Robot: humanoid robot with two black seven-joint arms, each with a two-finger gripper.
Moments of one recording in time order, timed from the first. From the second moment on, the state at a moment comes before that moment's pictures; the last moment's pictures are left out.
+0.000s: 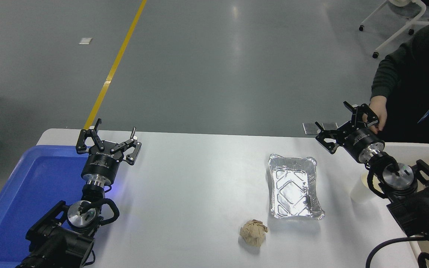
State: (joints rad) left arm -0.46 0.07 -1.19 -0.58 -0.22 -0.68 -0.15; right arm 0.62 -0.28 1.02 0.51 0.16 0.42 -0.13
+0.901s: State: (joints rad) left arm -0.46 0.07 -1.19 -0.58 -0.22 -0.68 -0.15; right arm 0.64 -0.34 0.95 0.57 0.14 0.42 -0.14
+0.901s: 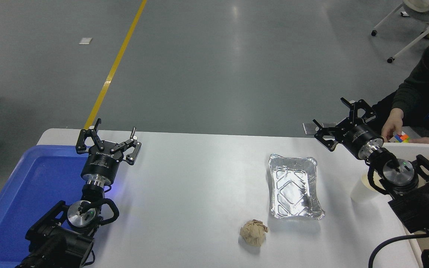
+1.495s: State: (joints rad) left arm -0.46 0.07 -1.19 -0.58 -0.22 -0.68 -0.15; right arm 0.76 -0.66 0.67 0.87 -0.03 0.34 -0.16
